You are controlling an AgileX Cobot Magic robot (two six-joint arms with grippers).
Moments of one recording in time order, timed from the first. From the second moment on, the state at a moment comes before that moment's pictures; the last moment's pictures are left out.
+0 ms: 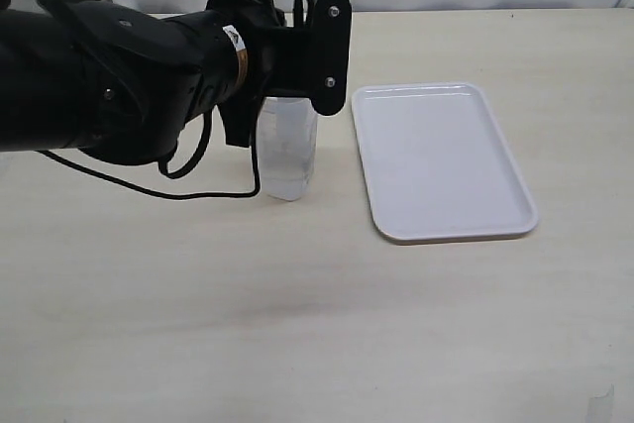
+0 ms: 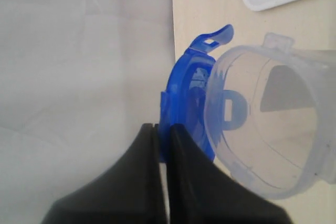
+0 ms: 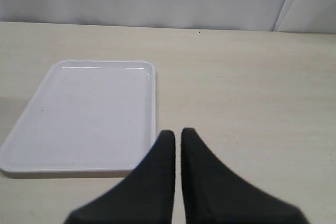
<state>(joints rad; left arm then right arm) -0.88 1.66 -1.03 1.58 0.53 -0.37 -0.03 0.01 0.00 -0.02 0.35 -0.06</state>
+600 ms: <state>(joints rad) -0.88 1.66 -1.03 1.51 0.51 -0.37 -0.03 0.01 0.00 -0.02 0.35 -0.06</state>
